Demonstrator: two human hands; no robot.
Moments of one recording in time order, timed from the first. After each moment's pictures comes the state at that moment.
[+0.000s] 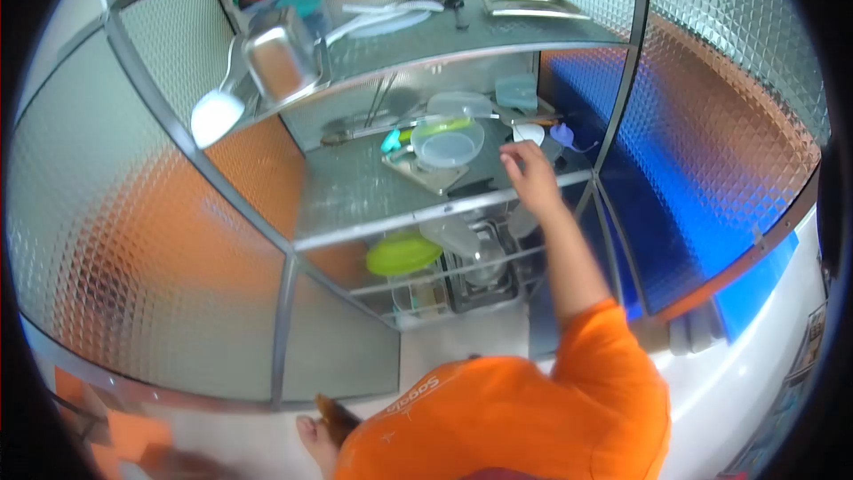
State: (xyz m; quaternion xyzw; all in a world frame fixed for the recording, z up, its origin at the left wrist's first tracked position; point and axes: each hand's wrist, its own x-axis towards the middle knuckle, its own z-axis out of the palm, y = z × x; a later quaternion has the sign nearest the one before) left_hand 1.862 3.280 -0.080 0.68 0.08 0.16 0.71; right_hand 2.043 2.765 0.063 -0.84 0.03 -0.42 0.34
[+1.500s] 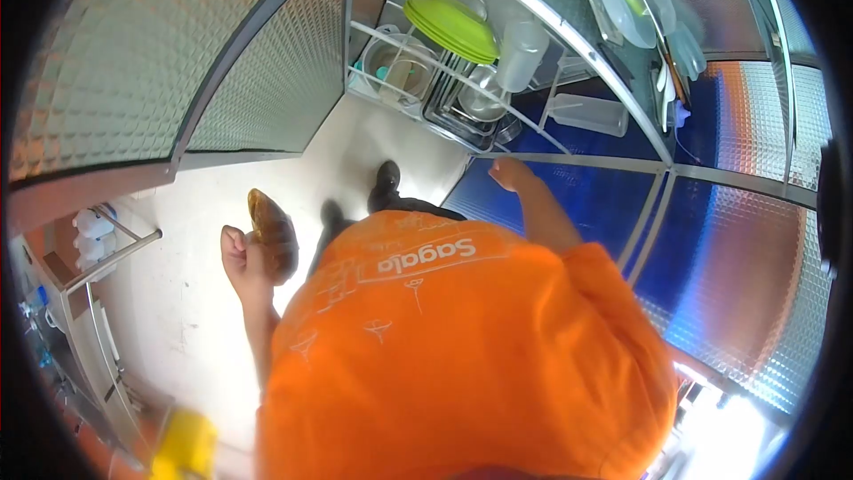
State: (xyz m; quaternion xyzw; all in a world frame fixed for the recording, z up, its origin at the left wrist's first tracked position) left_hand 1.823 3.253 -0.104 0.58 0.30 0.09 0.75; right_hand 2.001 2.793 -0.251 -0.91 -0.09 0.39 -0.02
